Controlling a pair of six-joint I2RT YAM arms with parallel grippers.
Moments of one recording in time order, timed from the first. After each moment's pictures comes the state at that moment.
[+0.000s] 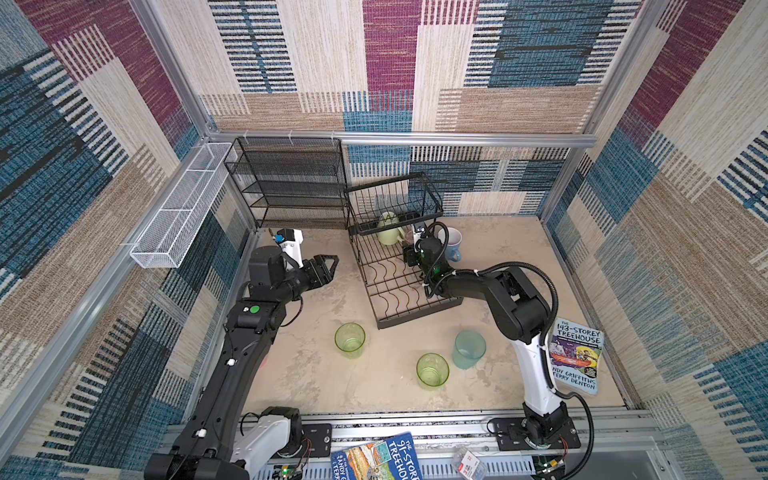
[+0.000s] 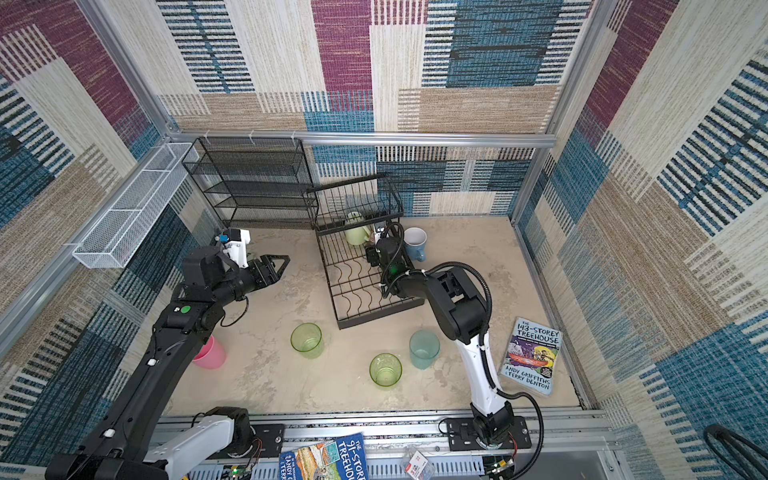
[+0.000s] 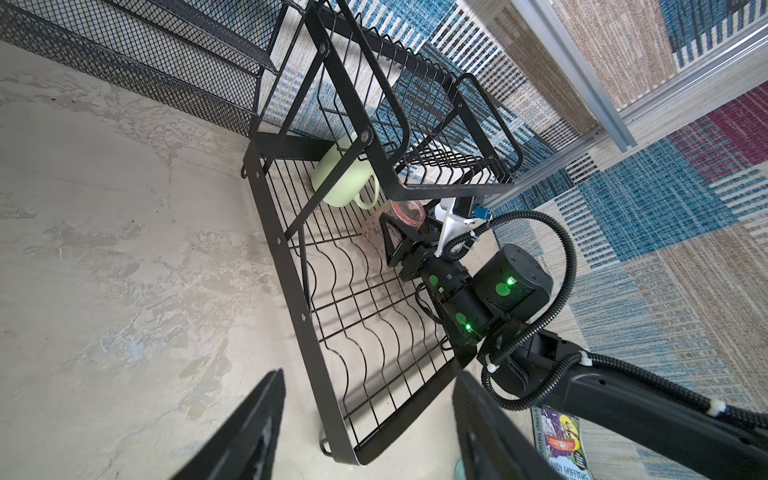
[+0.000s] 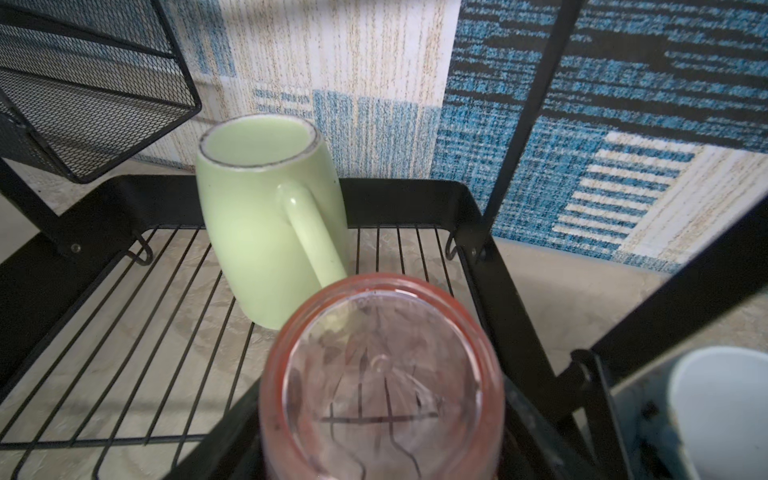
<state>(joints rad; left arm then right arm) -0.09 1.05 0.99 -0.37 0.40 -0.49 0.52 2.22 1.39 0.55 0.27 0.03</state>
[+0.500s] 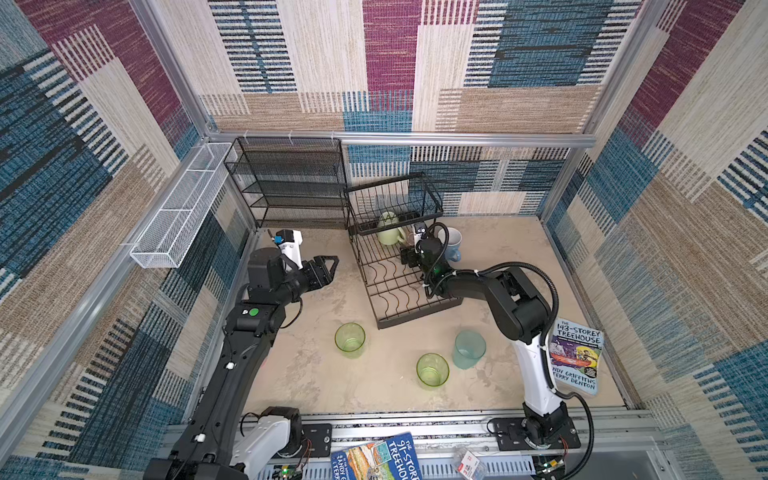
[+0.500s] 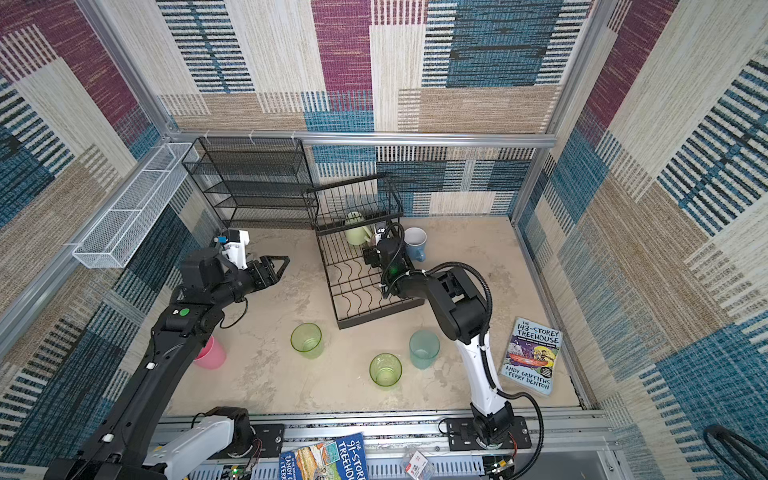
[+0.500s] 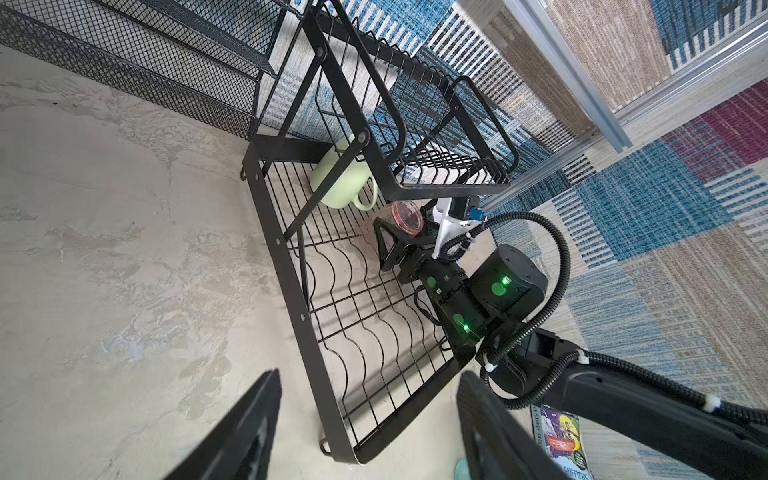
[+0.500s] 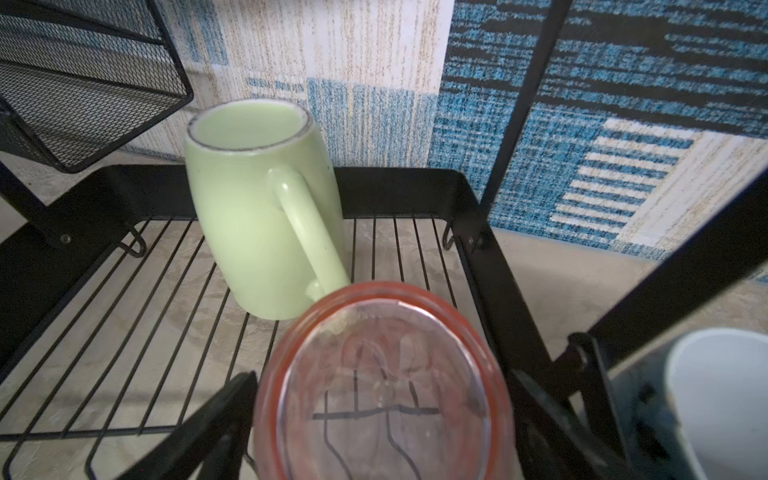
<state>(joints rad) -0.09 1.03 0.98 -0.36 0.40 -0.49 0.52 2.21 1.37 0.54 0.27 0.04</state>
